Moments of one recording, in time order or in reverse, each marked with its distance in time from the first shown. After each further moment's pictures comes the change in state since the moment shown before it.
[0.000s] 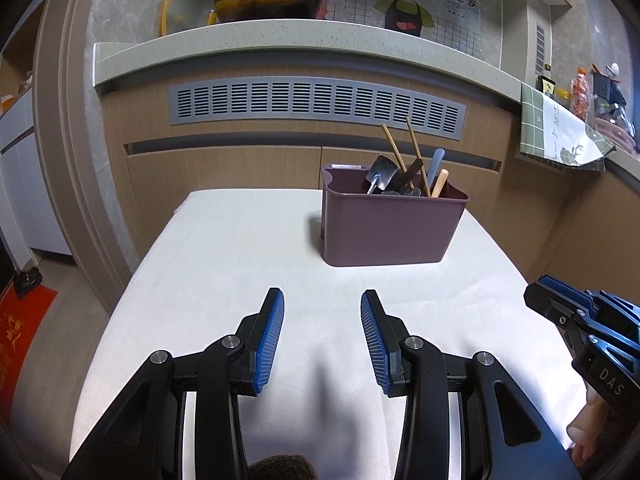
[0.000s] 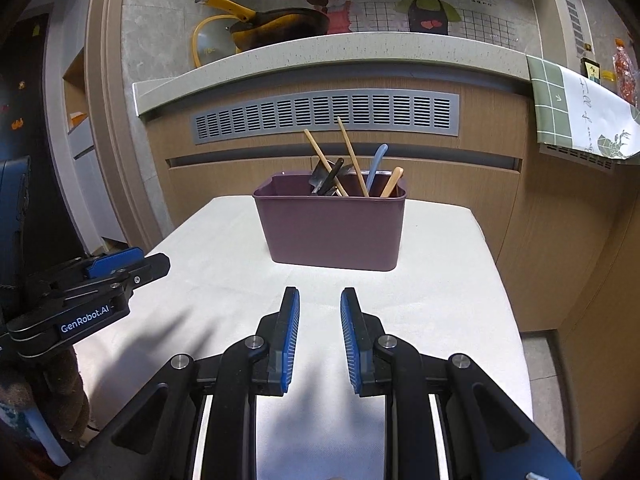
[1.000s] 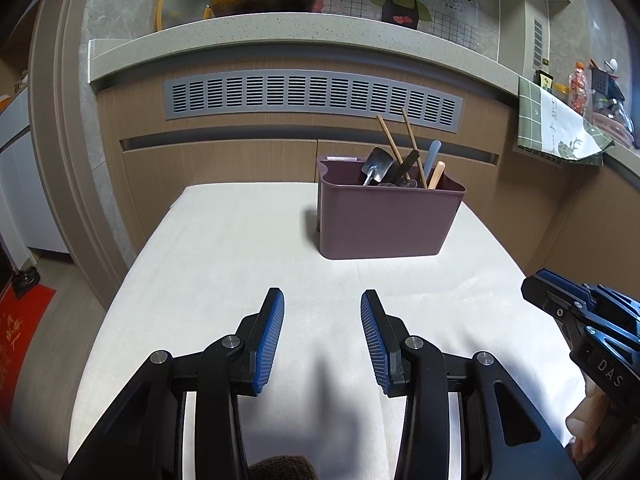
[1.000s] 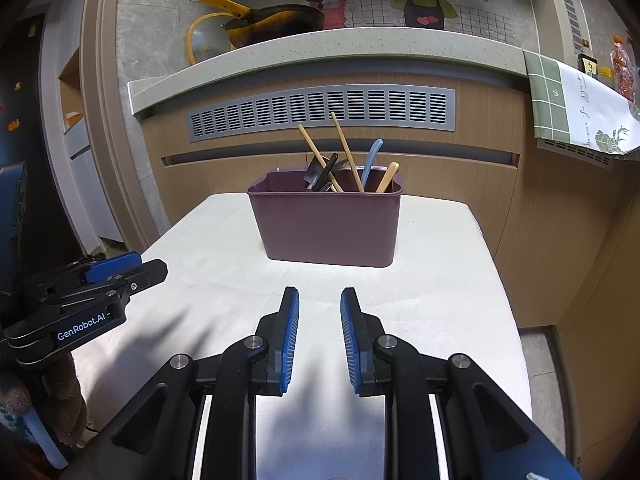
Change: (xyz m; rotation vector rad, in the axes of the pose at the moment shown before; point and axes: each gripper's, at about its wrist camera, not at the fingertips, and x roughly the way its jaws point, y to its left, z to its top) left arm 0.003 -0.002 -0.003 0.006 0.018 -0.009; right arm 0.003 -0.003 -0.001 0.011 0.014 -0.008
